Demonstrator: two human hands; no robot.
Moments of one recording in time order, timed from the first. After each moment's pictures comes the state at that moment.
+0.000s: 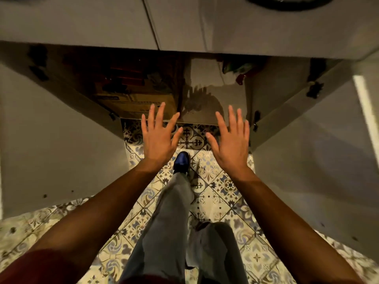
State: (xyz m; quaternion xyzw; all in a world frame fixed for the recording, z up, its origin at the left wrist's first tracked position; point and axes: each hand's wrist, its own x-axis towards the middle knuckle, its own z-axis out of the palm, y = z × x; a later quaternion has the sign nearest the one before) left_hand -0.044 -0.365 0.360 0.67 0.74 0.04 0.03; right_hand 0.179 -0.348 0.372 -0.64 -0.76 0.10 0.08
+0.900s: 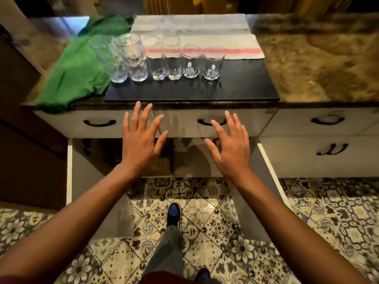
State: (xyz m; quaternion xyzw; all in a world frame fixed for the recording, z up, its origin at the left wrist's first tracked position) left_hand -0.055 -0.346 0.716 0.74 0.63 0.18 -0.15; right_hand 0.218 -0.349 0.706 -0.60 -0.76 0.02 0.26
